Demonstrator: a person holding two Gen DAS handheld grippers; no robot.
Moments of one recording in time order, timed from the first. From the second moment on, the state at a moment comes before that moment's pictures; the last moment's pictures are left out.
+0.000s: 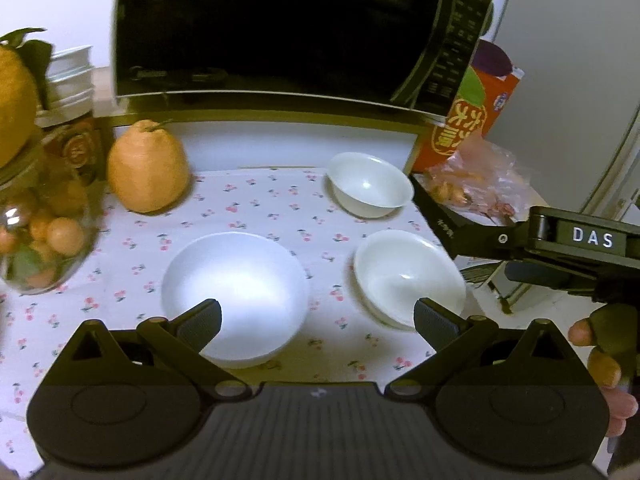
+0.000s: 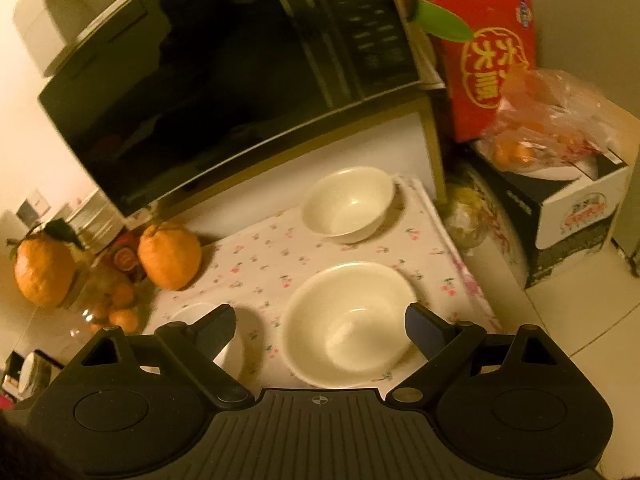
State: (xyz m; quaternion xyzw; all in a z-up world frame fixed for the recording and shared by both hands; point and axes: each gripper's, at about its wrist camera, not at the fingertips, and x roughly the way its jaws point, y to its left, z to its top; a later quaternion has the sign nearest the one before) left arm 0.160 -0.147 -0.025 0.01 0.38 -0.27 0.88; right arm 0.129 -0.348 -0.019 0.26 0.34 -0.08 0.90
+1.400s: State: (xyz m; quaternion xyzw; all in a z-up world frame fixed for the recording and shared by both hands) left arm 0.195 -0.217 -0.067 0.00 0.40 -0.30 0.87; right arm 0.148 -0.382 -0.077 0.31 0.38 -0.14 0.86
